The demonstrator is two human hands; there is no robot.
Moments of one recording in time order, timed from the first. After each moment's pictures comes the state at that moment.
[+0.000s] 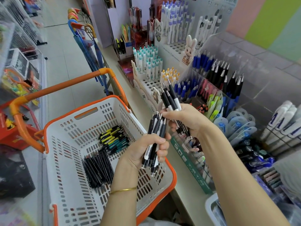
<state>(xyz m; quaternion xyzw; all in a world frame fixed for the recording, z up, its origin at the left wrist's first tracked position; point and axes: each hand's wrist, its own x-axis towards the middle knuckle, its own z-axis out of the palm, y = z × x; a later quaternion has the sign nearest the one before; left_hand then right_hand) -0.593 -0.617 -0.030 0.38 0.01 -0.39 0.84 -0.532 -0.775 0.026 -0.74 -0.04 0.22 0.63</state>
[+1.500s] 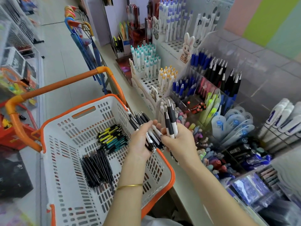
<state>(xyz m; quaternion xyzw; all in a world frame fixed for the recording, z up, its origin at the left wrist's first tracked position) -0.578 -0.639 -0.043 0.32 0.24 -0.14 0.91 -0.601 -0.752 -0.011 -0.81 0.03 0.02 0.59</state>
